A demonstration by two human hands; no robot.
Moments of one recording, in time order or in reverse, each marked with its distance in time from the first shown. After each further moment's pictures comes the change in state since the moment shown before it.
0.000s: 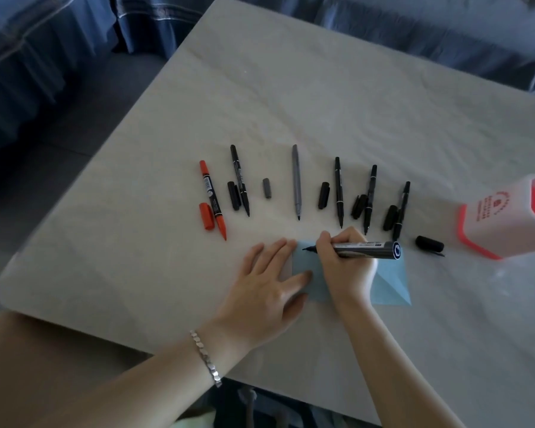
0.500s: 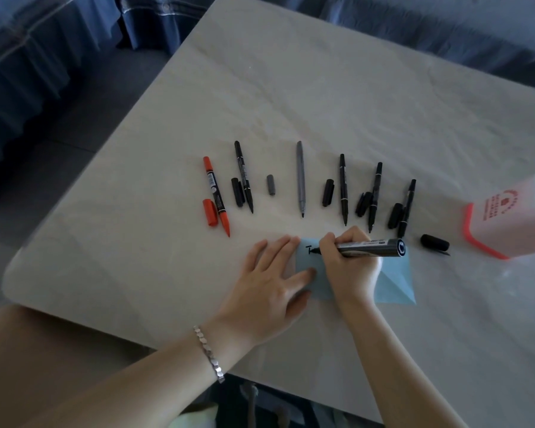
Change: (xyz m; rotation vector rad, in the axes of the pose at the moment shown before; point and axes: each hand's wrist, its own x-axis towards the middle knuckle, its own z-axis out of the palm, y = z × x) left_hand -0.001 0.000 0.003 0.008 0.011 0.007; right_hand -0.001 0.005 -0.001 -0.014 0.002 -0.046
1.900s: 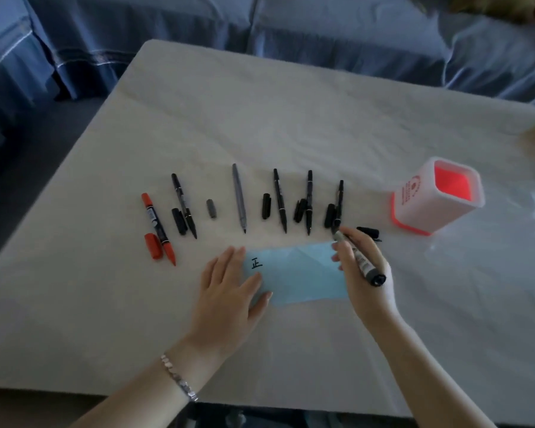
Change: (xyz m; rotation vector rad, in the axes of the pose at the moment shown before) left_hand 0.013 0.015 -0.002 0.103 -0.005 -0.062; right_hand 0.006 0.001 -0.096 0.111 -0.062 0.109
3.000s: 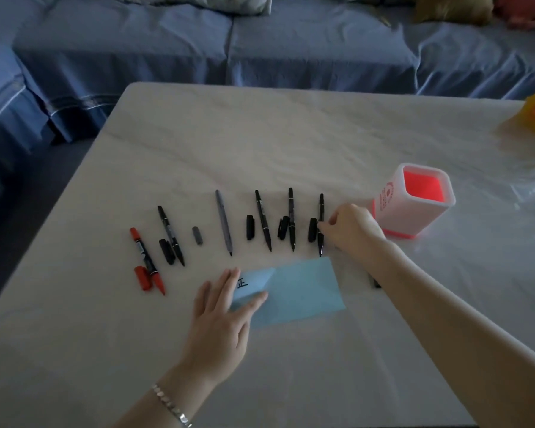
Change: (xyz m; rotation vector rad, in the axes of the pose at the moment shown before) left_hand 0.000 -0.002 0.004 -0.077 -0.018 0.077; right_hand 0.098 -0.024 -0.014 -0.801 -0.248 0.207
